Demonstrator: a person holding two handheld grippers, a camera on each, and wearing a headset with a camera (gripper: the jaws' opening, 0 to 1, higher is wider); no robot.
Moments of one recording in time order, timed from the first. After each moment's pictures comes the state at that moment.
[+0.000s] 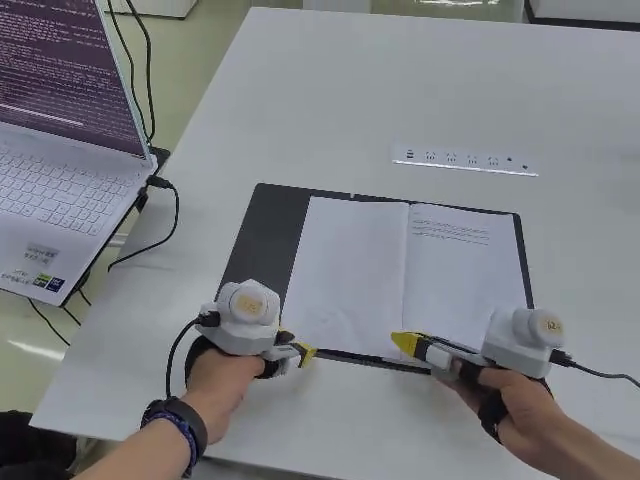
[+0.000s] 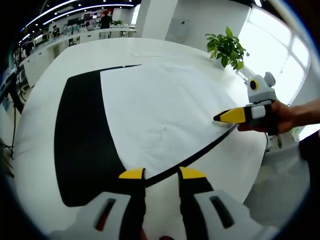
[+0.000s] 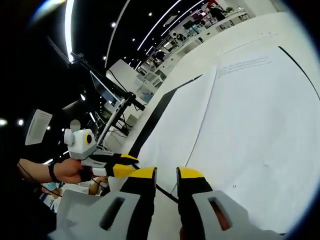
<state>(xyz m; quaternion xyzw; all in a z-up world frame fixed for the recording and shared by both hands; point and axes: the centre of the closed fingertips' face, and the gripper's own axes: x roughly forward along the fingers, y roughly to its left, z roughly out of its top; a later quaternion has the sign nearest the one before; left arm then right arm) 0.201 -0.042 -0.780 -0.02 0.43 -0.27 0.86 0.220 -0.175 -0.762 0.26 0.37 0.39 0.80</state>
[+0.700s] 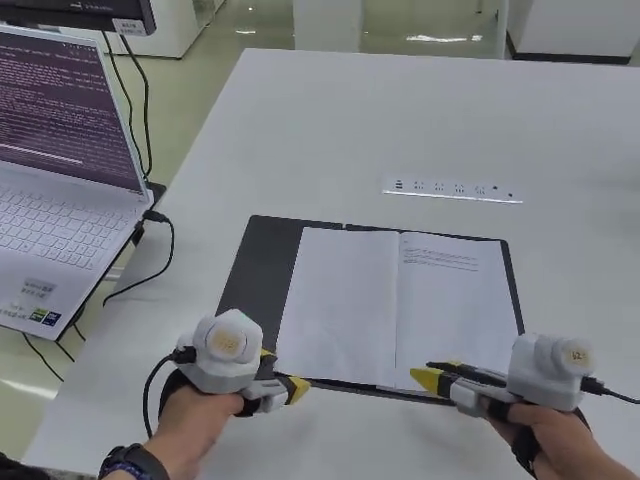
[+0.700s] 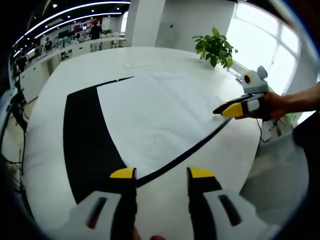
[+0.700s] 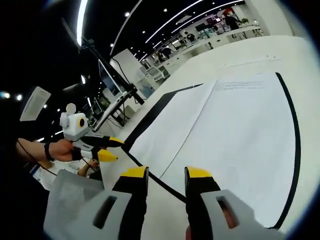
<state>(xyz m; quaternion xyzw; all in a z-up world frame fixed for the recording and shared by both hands) 0.189 -0.037 -0.750 0.02 0.40 -0.31 0.86 0.210 -0.215 -0.747 0.17 0.36 0.41 0.82</state>
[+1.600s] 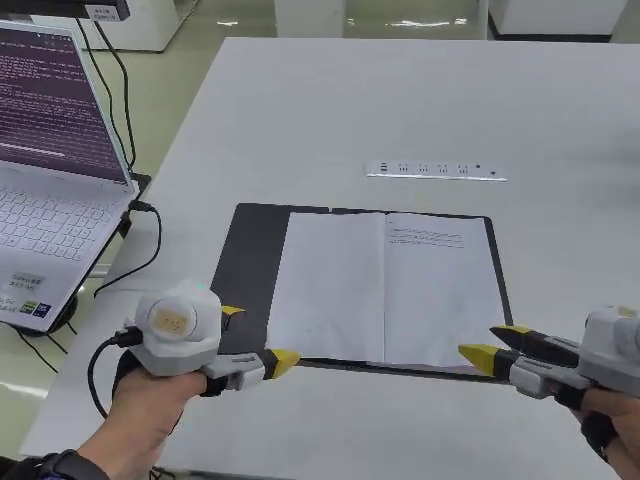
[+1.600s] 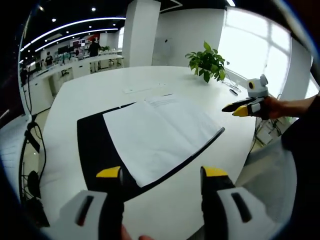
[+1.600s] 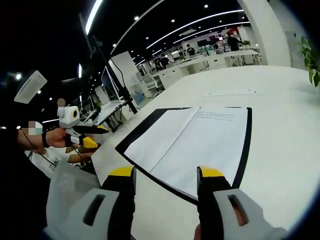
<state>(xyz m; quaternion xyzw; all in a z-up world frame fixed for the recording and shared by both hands) 0.182 -0.027 -0.681 0.03 0.33 -0.32 0.89 0.193 -0.292 -0.685 0.10 0.30 0.37 0.87</state>
